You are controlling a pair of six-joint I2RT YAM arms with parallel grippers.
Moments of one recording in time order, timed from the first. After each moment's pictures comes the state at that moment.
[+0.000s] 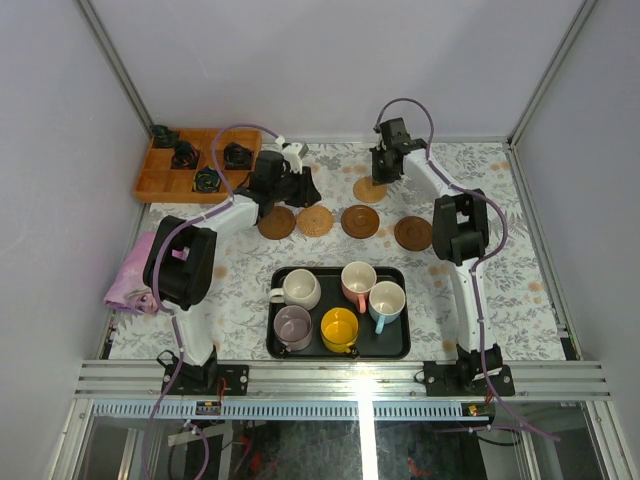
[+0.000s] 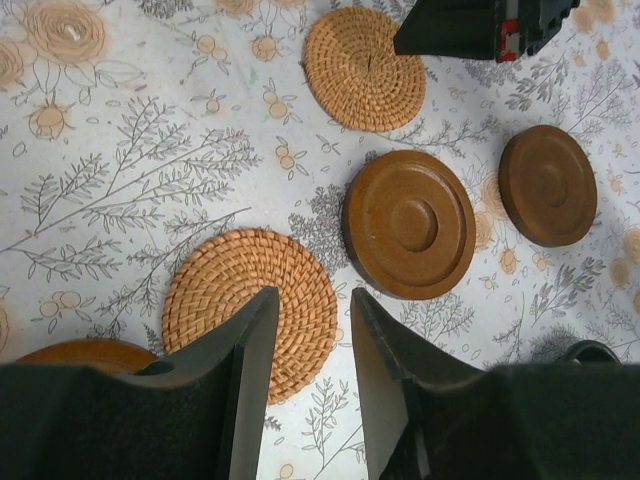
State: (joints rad) left arm -0.33 1.88 1.27 0.09 0.39 -0.24; right arm 0.29 2.45 2.16 -0.66 -0.07 0.20
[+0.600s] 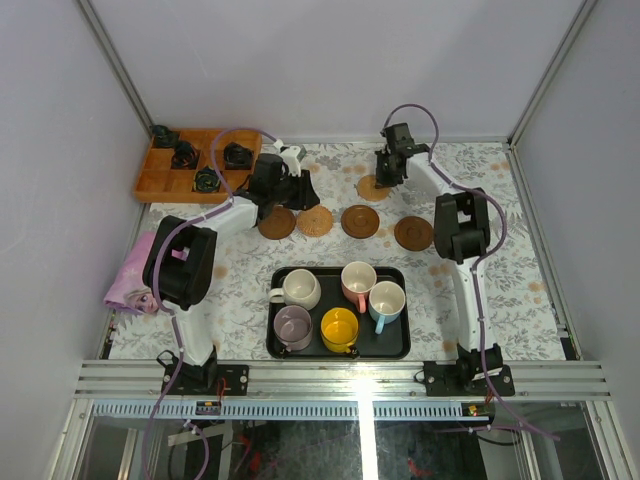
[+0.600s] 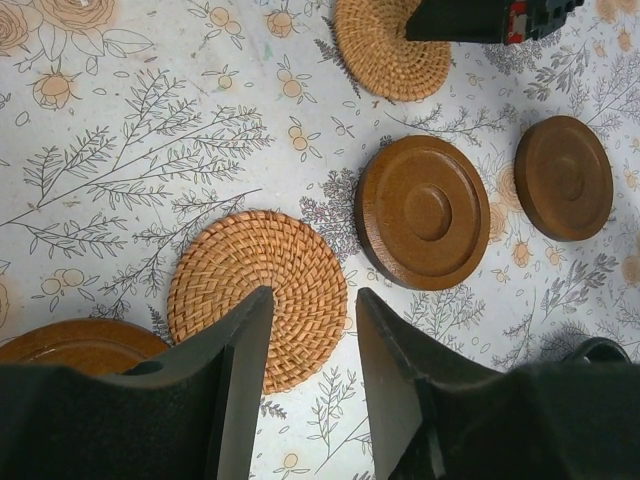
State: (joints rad) left arm -0.33 1.88 1.24 0.09 0.37 -0.25; right arm 0.27 2.49 2.13 -0.61 -0.09 0.25
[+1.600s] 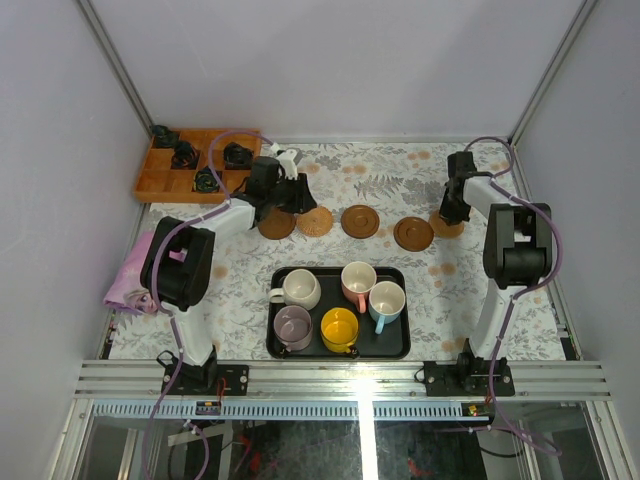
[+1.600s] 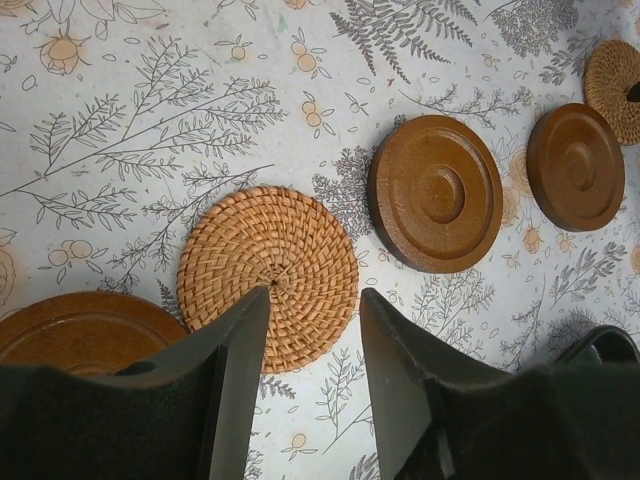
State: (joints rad) left arm -0.31 1.87 1.21 0.07 0.38 -0.25; right arm 0.02 2.01 1.40 -0.55 0.21 0.33
